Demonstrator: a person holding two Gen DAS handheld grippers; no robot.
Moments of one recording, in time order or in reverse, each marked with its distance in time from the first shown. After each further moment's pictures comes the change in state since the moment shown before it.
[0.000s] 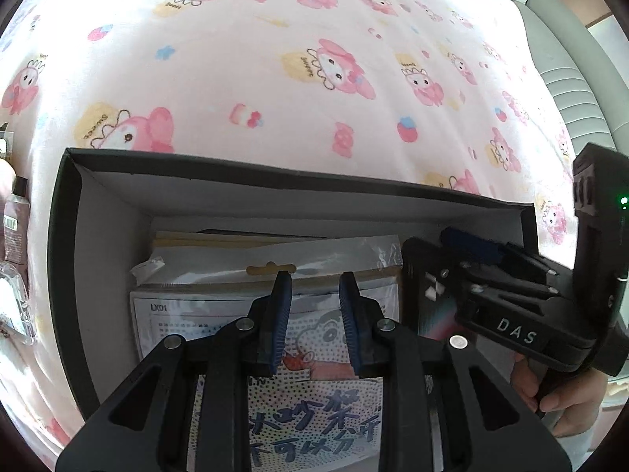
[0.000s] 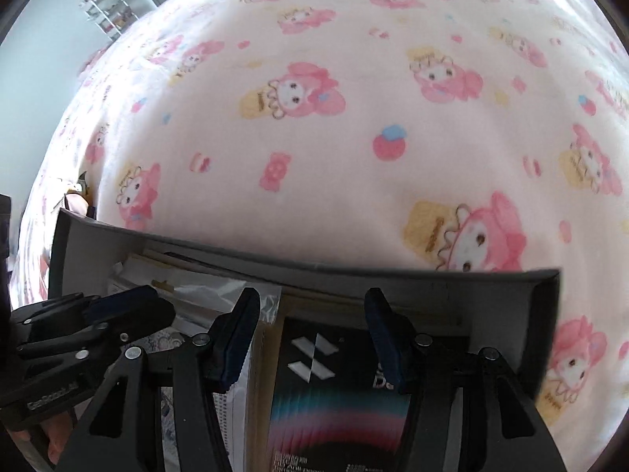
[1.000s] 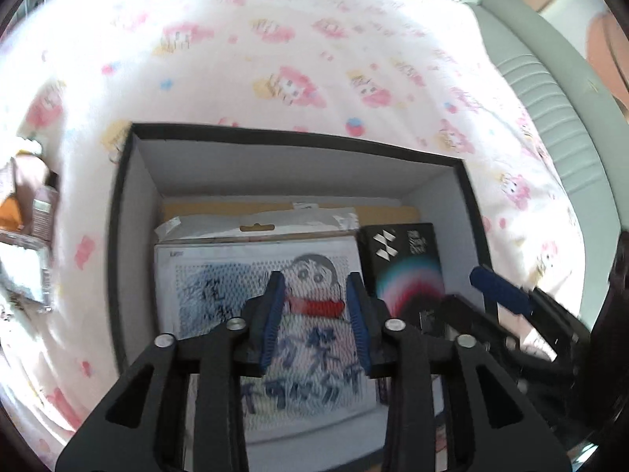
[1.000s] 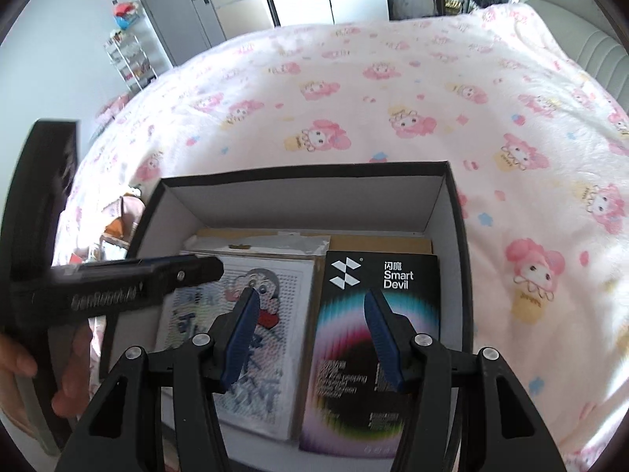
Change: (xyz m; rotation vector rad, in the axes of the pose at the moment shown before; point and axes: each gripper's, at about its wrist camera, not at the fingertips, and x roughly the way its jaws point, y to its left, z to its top) left arm -0.061 -0.022 -0.070 0.127 -0.156 -0.027; right arm -0.100 0.036 -0.114 -0.008 -0.319 -0.027
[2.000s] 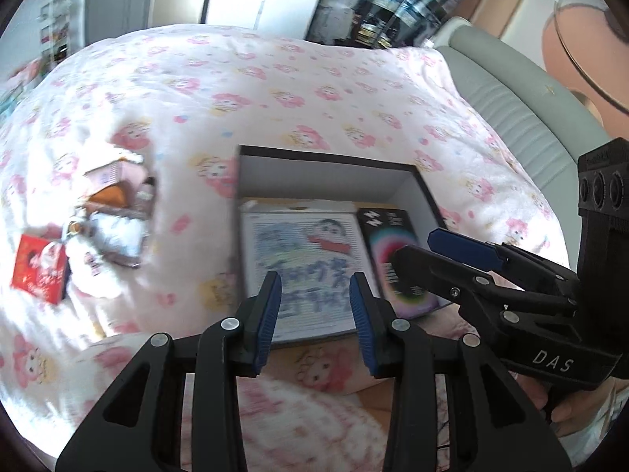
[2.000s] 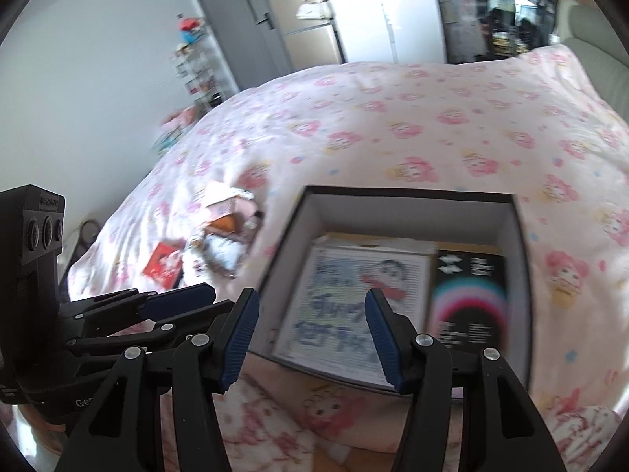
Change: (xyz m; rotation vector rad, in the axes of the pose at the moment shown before) left arm -0.136 0.024 -0.096 0.040 -0.221 0.034; right arm -0.083 0.106 -0.042 -0.108 -0.096 0.194
